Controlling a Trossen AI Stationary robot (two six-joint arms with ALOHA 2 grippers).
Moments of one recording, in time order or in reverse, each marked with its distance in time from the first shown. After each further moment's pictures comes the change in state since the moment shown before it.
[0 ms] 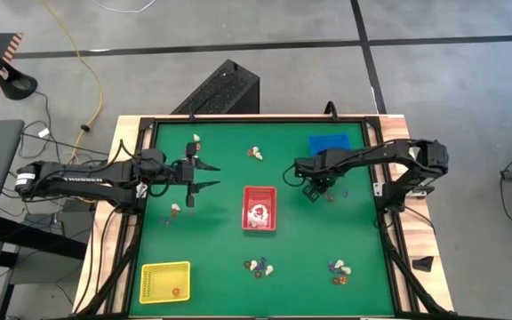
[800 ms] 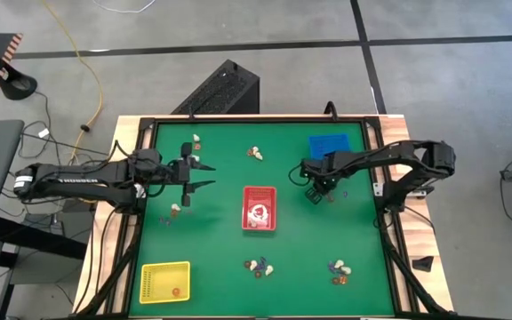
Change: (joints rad) left arm 0.000 -0.076 0.000 -0.110 -0.030 0.007; right arm -0.023 -0.052 -0.147 0.191 -0.087 -0.054
